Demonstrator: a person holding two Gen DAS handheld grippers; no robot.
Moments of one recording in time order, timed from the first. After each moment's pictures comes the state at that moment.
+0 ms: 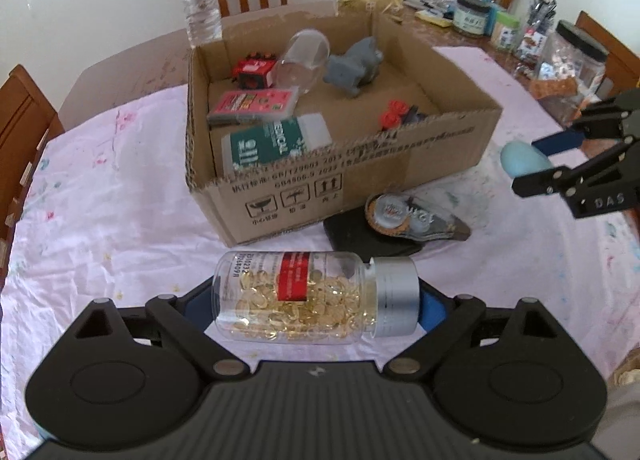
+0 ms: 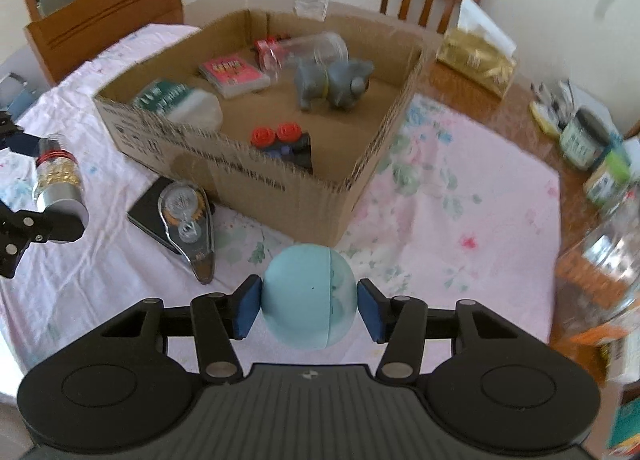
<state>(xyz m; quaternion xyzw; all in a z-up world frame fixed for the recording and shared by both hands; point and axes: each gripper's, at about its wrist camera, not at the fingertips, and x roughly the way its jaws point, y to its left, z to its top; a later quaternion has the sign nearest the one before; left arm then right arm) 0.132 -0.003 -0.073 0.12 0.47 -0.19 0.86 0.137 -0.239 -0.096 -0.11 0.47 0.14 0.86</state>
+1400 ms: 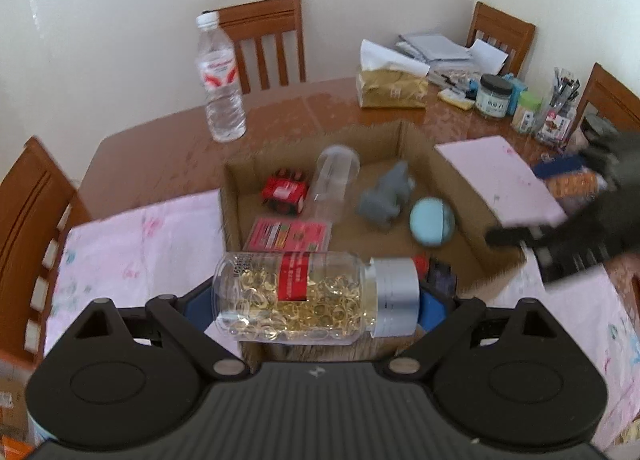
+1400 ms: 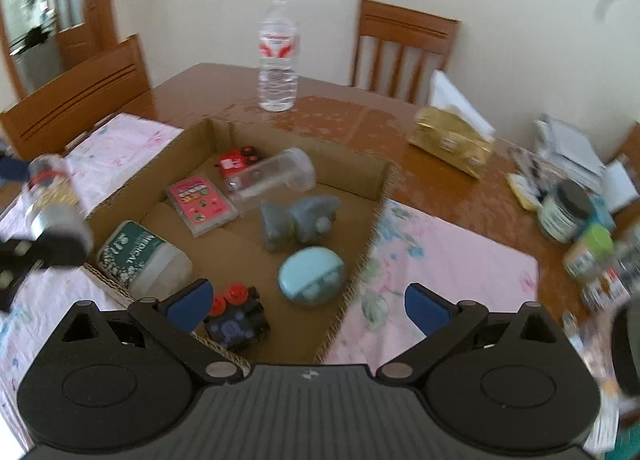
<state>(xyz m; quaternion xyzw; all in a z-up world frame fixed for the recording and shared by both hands) 0.213 -0.024 -0.008 0.11 0.40 -0.18 0.89 0.204 -0.231 -0.043 -0.07 0.41 0.10 0.90</state>
